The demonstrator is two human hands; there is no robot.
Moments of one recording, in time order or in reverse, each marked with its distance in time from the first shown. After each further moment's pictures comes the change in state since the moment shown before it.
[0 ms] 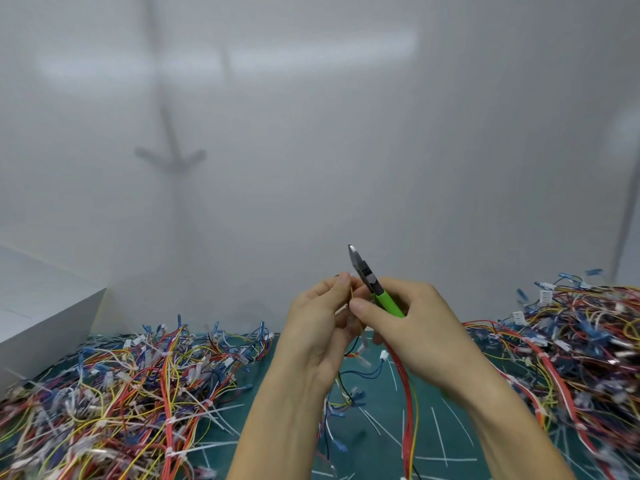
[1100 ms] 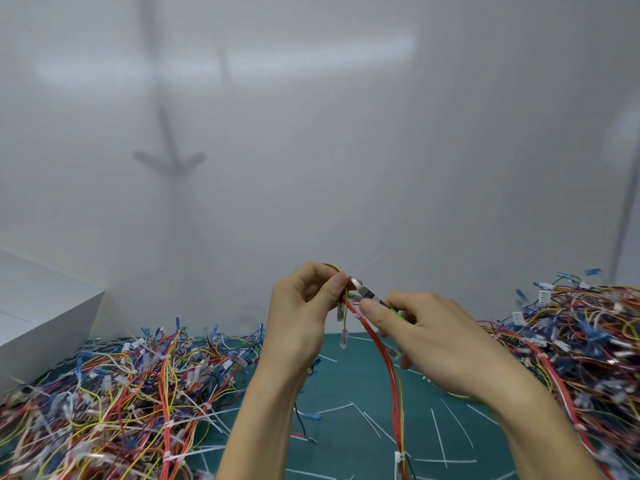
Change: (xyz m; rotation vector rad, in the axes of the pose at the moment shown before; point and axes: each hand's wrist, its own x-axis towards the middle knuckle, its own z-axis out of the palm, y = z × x) left_hand 0.011 0.003 -0.024 0.528 -0.060 0.487; right_hand -0.007 -0.006 -0.022 -0.398 -0.091 0.078
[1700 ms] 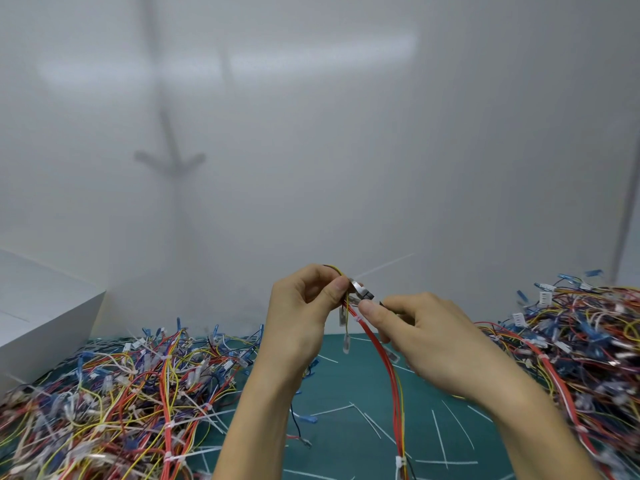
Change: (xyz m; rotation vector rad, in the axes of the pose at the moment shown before) left_hand 0.000 0.000 -0.005 0.038 -0.028 0.006; right_hand 0.000 -0.004 0.002 -0.002 0.009 -0.002
